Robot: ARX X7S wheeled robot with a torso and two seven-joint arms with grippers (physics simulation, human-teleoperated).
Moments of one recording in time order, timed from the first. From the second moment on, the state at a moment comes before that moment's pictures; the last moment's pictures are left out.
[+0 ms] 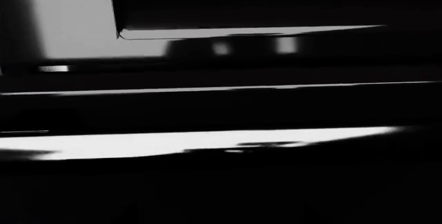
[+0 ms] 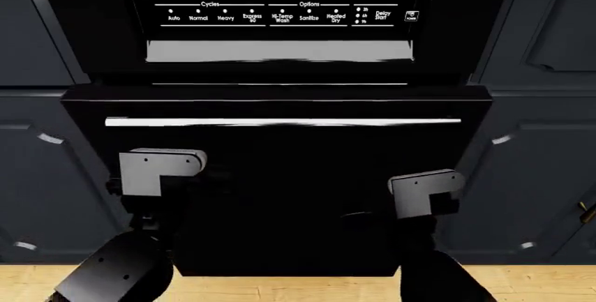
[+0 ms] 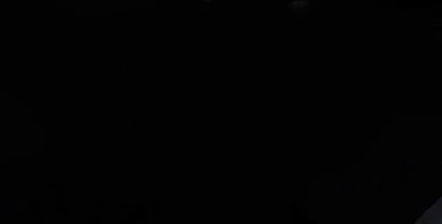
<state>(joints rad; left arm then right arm) -0.45 -0.52 0.48 0.13 -0.63 -0.25 -0.46 0.38 0.35 -0.43 -0.02 0.38 0.38 0.33</state>
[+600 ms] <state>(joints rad) -0.60 -0.50 0.48 0.05 -0.67 -0.32 -0.42 0.52 0.33 -0.42 0.03 0.40 0.43 0.32</state>
